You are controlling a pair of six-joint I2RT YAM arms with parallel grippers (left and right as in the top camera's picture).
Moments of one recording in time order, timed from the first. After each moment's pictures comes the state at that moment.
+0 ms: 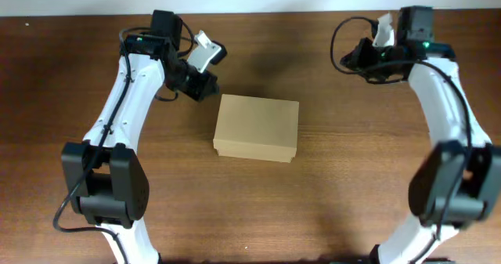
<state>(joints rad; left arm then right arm) -0.15 1.99 1.77 -1.12 0.52 0.45 -0.09 1.90 1.65 -0.80 -0.57 0.27</state>
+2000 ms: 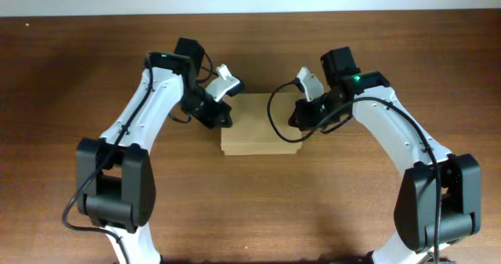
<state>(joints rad) -0.24 1.98 1.60 -1.15 0.55 0.53 0.22 1.81 1.35 -0.86 -0.52 -0.02</state>
